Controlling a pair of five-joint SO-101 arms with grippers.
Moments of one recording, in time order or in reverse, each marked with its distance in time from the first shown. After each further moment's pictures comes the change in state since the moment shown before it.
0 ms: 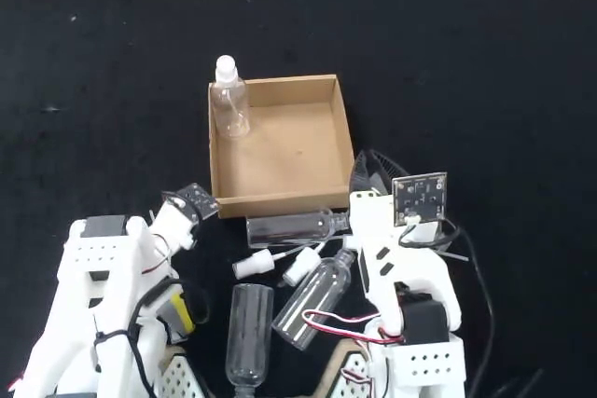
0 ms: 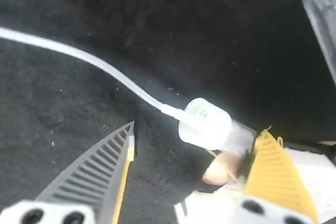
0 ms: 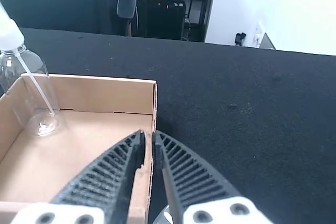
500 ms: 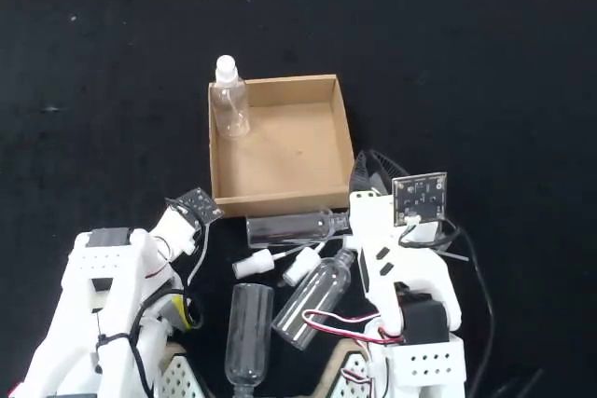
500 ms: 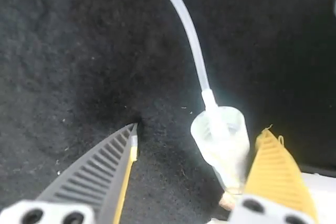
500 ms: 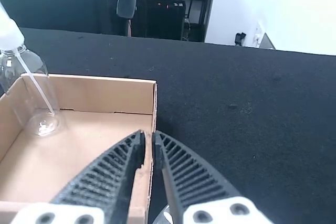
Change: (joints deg) left arm -0.4 0.1 5.6 -12.9 -1.8; right arm 0.0 0.0 0.0 0.0 0.0
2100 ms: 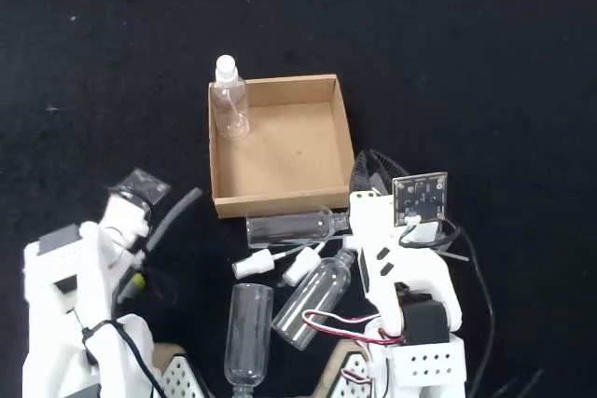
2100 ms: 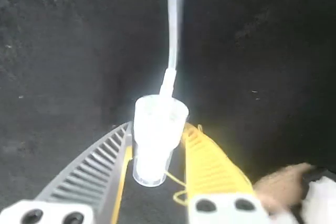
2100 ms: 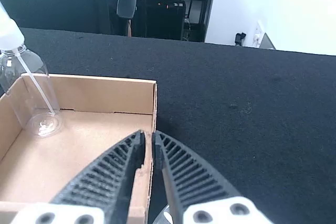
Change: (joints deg) left arm -19.4 0.1 -4.1 -0.2 -3.8; right arm 0.0 0.0 0.0 0.0 0.0
